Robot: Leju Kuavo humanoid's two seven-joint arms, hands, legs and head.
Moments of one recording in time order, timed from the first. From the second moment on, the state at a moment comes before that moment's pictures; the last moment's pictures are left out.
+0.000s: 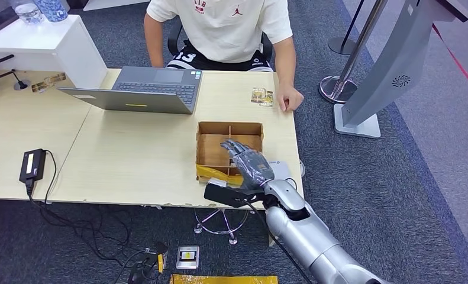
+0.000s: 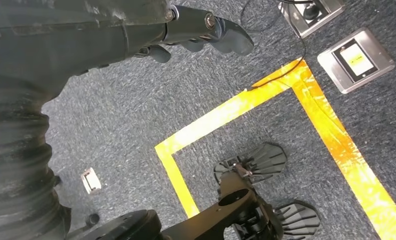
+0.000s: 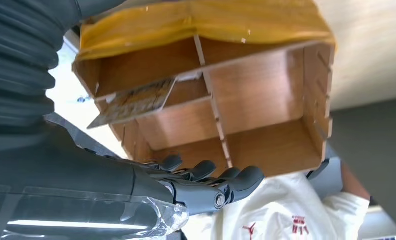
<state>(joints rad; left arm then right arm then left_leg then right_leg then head) -0.28 0.07 -0.55 -0.22 -0.13 0.07 0.17 -0.62 0.11 0.74 -0.73 0.75 -0.20 -0.13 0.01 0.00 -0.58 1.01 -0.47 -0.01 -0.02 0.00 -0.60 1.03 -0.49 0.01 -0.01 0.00</state>
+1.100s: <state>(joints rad) -0.27 0.07 -0.55 -0.22 -0.13 0.06 0.15 -0.66 0.08 0.70 -0.64 0.81 -0.22 -0.10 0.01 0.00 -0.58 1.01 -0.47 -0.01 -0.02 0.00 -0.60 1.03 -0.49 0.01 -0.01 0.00</state>
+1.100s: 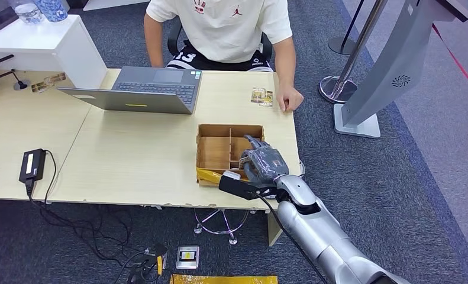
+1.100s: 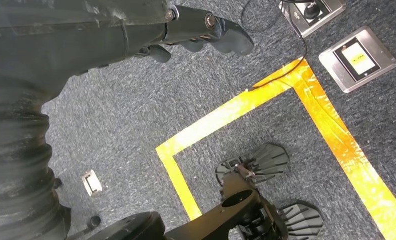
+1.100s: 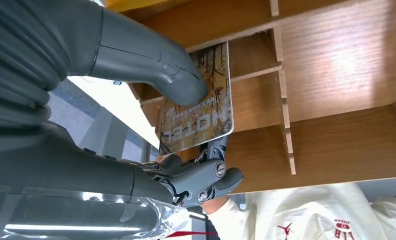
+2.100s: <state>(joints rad) -0.27 0.08 -0.55 -0.22 -0.17 0.10 0.10 -0.75 0.06 0.53 -0.82 0.78 -0.41 -0.13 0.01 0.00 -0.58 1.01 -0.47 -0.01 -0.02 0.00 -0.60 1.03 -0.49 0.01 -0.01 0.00</state>
